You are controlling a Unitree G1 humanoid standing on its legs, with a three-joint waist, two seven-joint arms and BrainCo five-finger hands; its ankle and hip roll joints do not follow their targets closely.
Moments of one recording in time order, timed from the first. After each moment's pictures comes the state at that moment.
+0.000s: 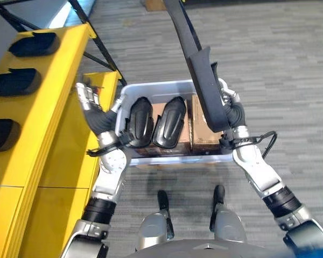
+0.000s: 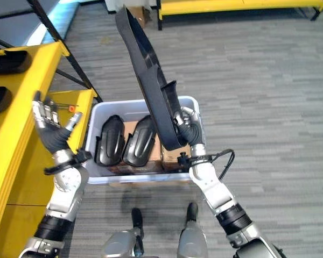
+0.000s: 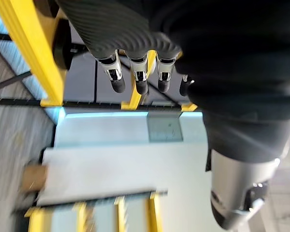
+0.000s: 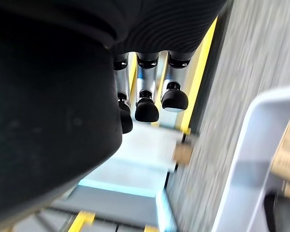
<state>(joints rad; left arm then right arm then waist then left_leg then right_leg) -0.04 0.29 -0.18 -0.03 -0.17 -0.52 0.55 -0.22 -0.40 0.41 -0.06 0.06 -0.10 -0.42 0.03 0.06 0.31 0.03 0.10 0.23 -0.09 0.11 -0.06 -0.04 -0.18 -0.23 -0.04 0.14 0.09</state>
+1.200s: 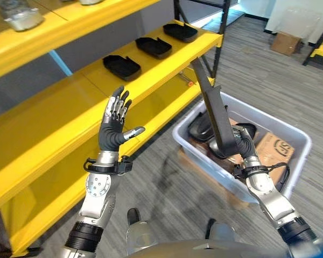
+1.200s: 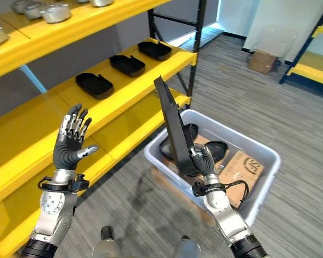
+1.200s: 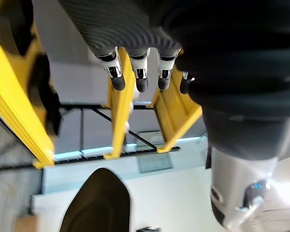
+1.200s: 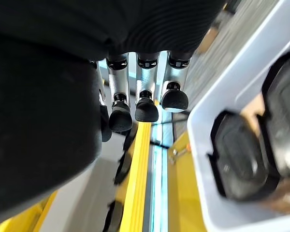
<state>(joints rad) 0.02 0.37 -0.18 -0.05 -0.37 -0.55 0.06 -0.04 -0.50 0.35 0.03 0.06 -0.07 -0.36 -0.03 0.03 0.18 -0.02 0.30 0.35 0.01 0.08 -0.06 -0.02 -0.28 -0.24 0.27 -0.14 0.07</state>
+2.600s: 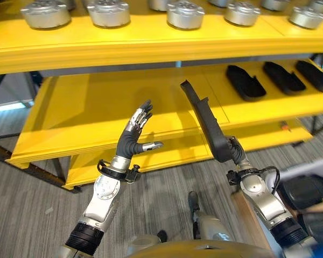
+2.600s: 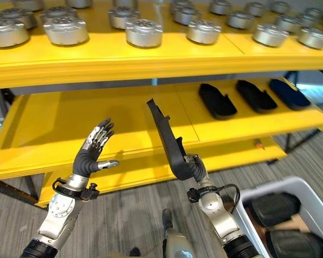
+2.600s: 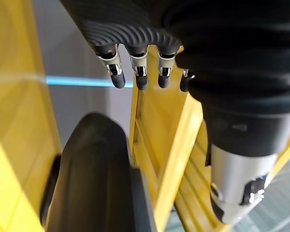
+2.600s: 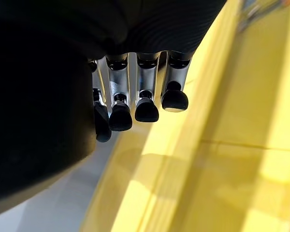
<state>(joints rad) 0.03 0.43 -0.29 -0.05 -0.33 -0.55 -0.04 -0.09 -0.40 0.36 0.14 0.06 0.00 -0.27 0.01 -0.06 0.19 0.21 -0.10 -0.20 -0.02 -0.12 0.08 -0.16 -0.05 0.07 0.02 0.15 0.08</state>
